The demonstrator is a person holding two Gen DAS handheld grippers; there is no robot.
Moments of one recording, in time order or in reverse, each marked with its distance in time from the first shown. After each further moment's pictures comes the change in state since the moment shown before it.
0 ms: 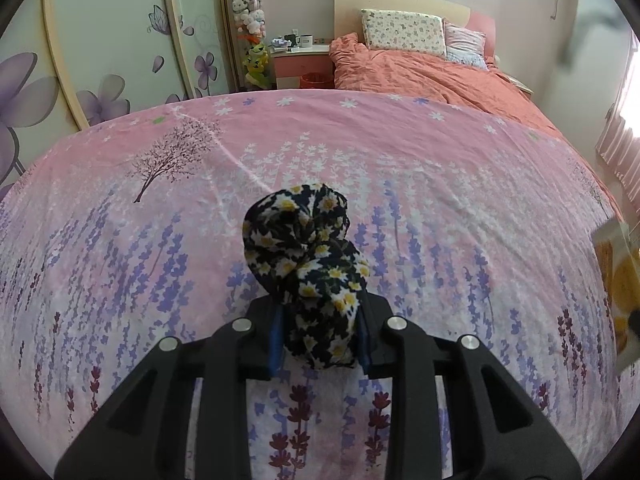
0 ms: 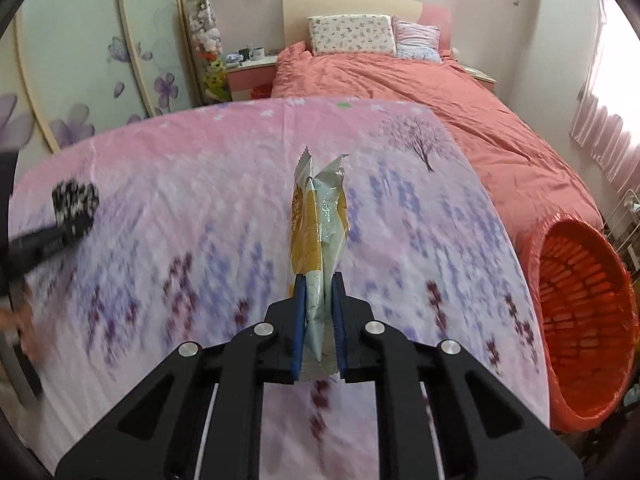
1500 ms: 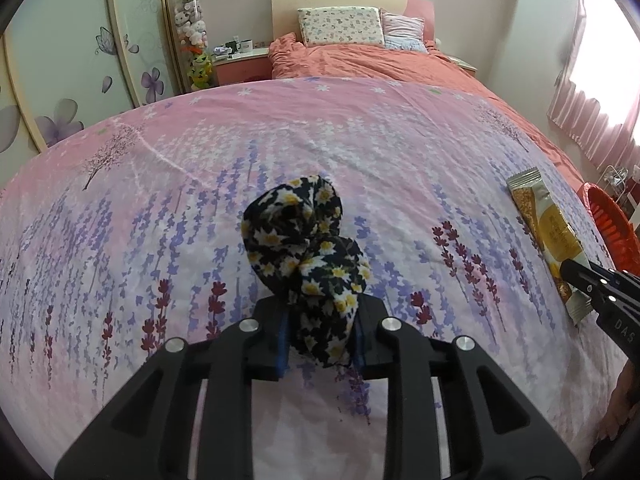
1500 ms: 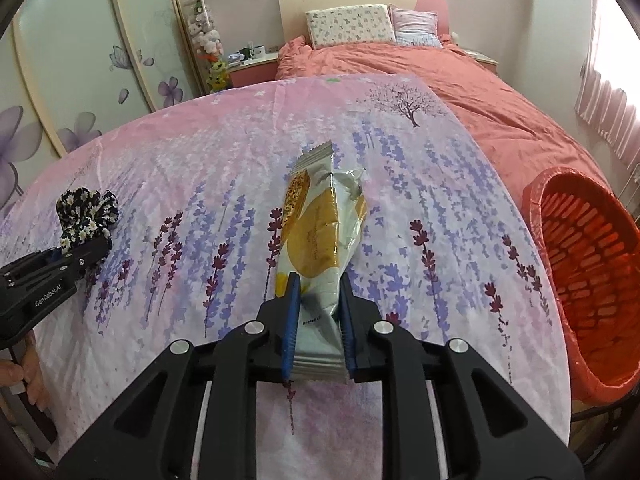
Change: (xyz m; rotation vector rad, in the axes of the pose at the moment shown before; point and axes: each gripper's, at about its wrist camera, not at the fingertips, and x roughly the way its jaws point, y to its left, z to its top) left arm -0.044 -0.071 -0.057 0.130 -0.008 -0.140; right arm -0.001 -0.026 -0.030 0.064 -0.001 0.060
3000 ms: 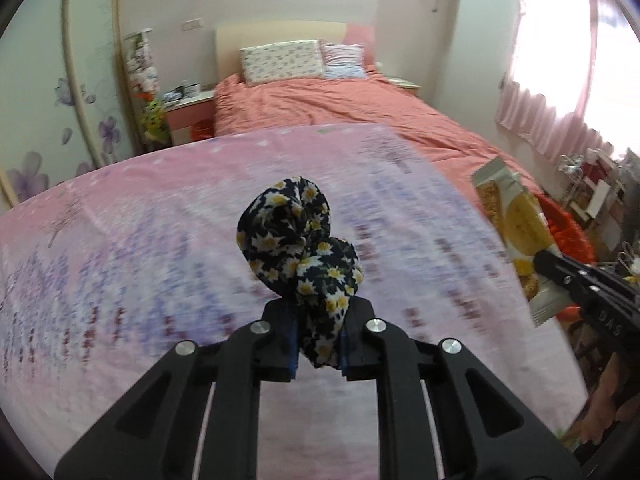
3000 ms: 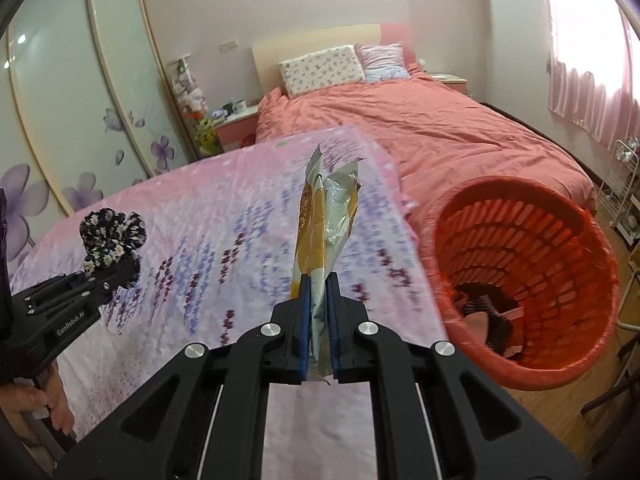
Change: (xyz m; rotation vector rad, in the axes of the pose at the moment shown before) left arm -0.067 -0.112 0.008 0.121 -0.129 -0.154; right arm -0.090 -0.082 -0.012 0.130 -0.189 0.004
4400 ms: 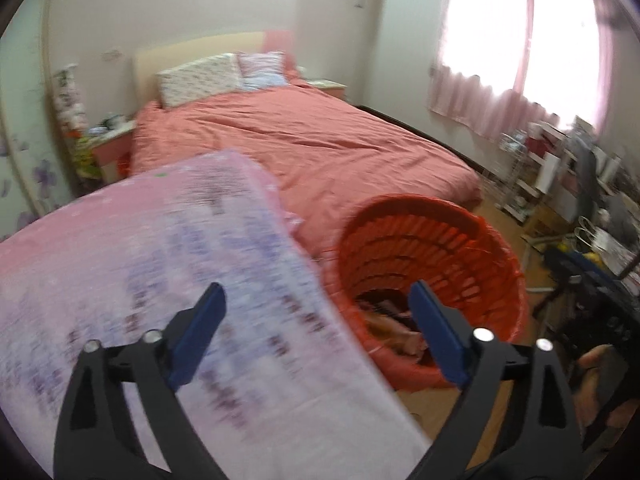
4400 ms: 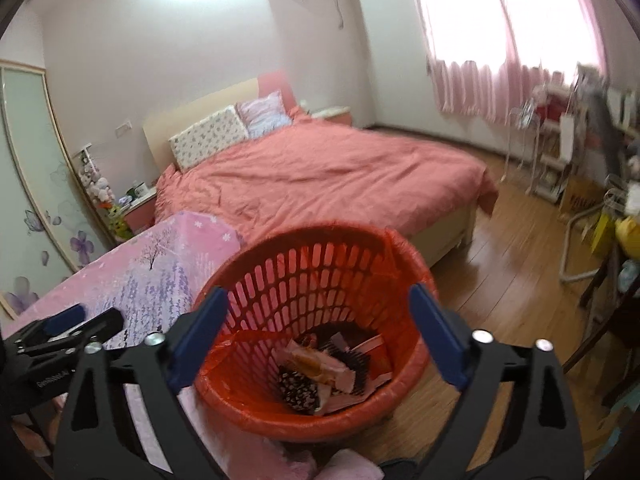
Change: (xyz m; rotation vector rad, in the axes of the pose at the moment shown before) left arm 0.030 -0.179 0.031 0.128 -0.036 -0.127; right arm -0.067 -0.153 0.004 0.209 -0.229 -0.308
